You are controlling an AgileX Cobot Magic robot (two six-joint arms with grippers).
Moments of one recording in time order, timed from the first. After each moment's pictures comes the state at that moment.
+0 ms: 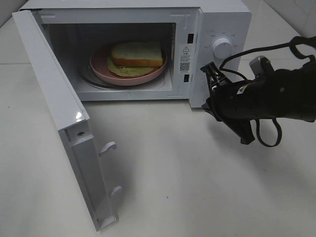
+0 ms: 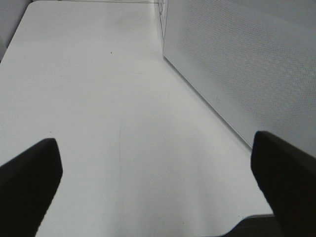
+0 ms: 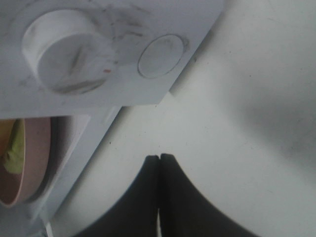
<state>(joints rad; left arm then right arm) -0.03 0.00 -0.52 -0.08 1.07 -0.01 0.46 1.77 -0.74 0.41 -0.31 0.90</state>
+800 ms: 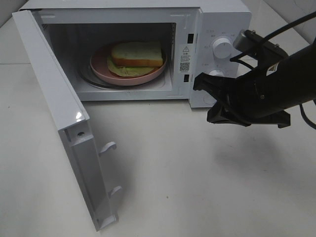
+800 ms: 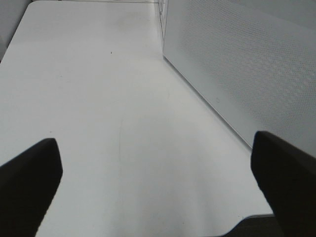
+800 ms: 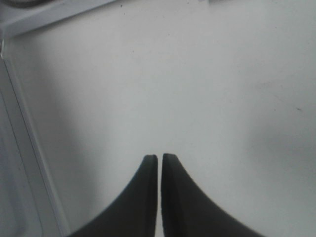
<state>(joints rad) -0.03 0.00 -0.52 -0.08 1.07 -0.01 0.46 1.46 -0.75 0.39 0.26 0.27</state>
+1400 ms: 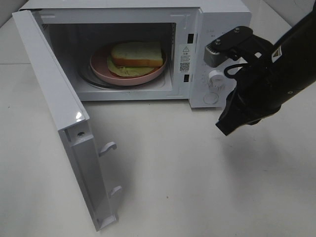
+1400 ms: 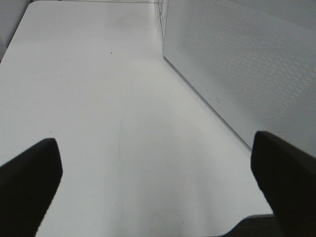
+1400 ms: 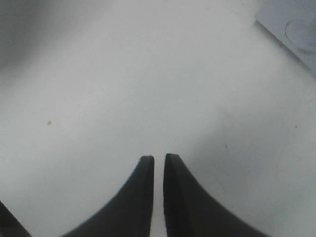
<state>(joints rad) -0.03 0.00 -0.52 -0.08 1.07 -0.01 0.46 1.46 -0.90 0.14 0.60 -0.49</state>
